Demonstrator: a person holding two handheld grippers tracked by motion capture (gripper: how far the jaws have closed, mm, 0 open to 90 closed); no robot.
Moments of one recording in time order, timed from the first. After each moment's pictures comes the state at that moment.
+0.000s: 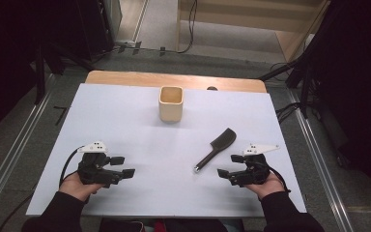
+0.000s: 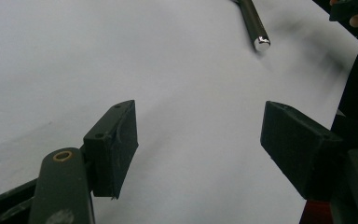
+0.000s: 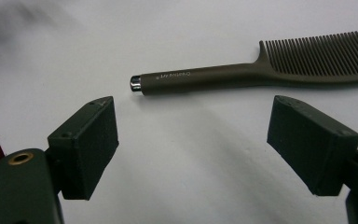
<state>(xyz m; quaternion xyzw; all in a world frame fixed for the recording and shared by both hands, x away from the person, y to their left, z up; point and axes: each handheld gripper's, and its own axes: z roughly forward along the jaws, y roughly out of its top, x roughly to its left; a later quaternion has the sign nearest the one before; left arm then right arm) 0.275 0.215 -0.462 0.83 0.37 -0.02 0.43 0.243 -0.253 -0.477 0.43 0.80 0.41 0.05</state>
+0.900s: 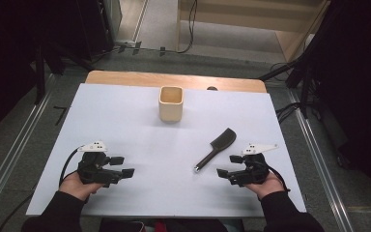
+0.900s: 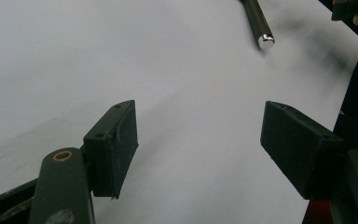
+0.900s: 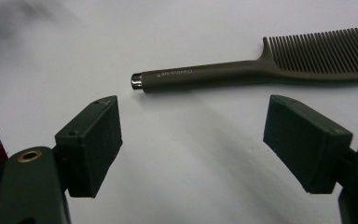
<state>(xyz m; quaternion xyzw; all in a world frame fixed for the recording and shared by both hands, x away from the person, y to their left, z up) 0.276 0.215 -0.464 0.83 0.37 -0.03 0.42 0.245 -0.252 -0.478 0.44 0.80 0.40 0.05</state>
